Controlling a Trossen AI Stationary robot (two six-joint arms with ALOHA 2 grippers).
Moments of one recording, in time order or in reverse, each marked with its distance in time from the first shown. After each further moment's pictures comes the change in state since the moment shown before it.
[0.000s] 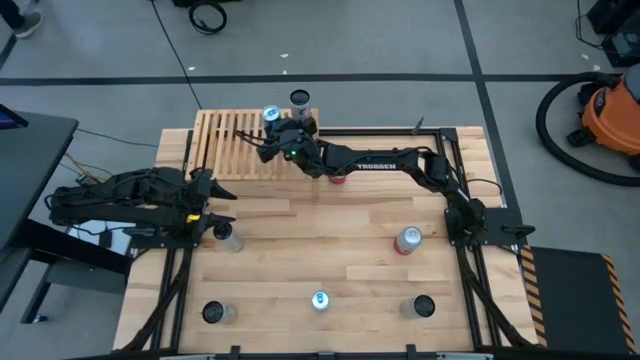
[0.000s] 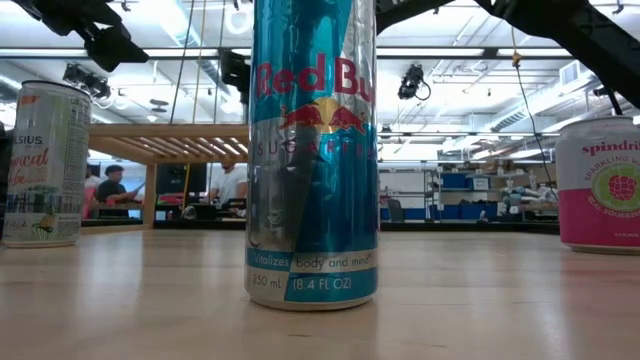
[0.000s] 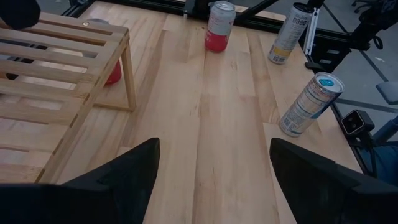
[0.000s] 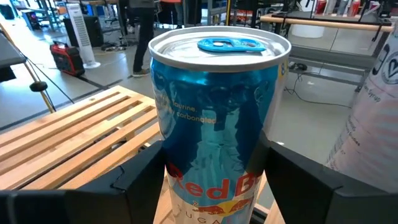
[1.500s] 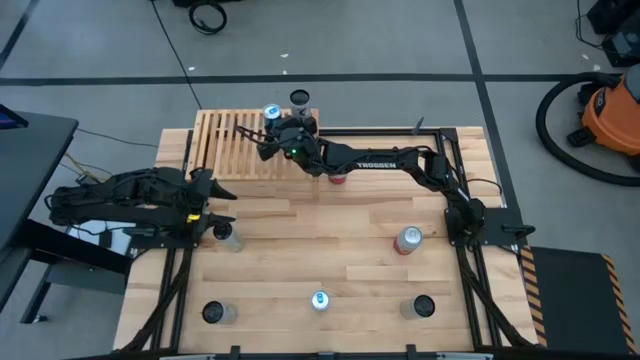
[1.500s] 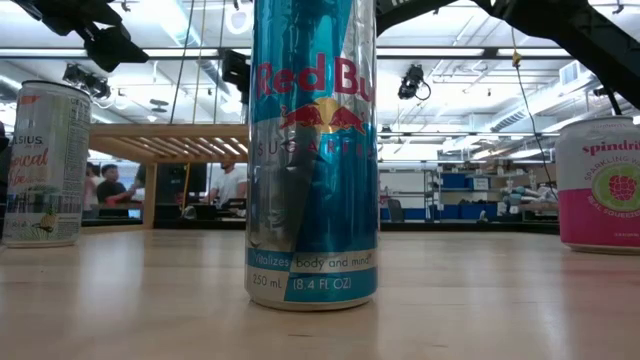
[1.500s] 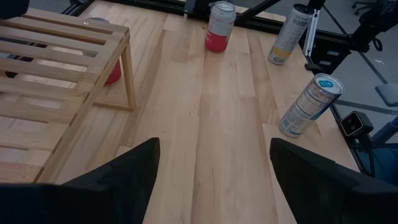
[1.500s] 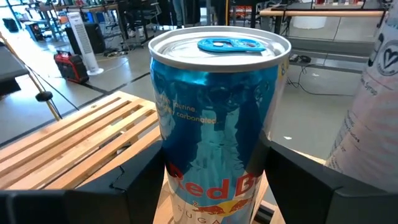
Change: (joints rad) left arm 0.000 0.000 0.000 0.000 0.000 -0.010; right arm -0.009 0.000 0.000 0.002 -0.016 0.052
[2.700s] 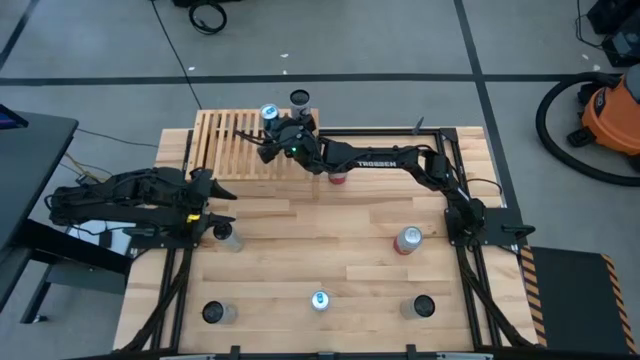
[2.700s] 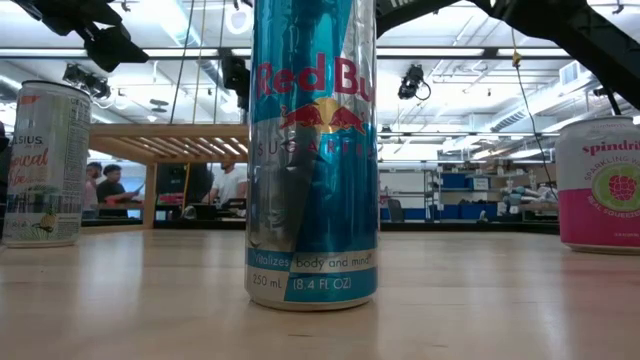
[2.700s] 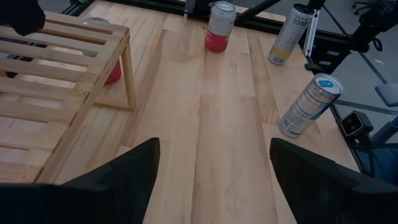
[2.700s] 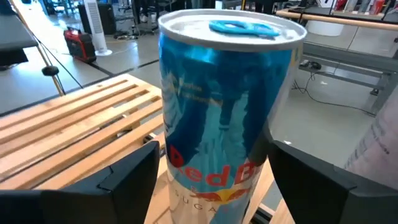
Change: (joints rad) left arm 0.000 0.000 0.000 0.000 0.000 0.000; right arm -0.012 0.000 0.000 -0.025 -0.067 -0.083
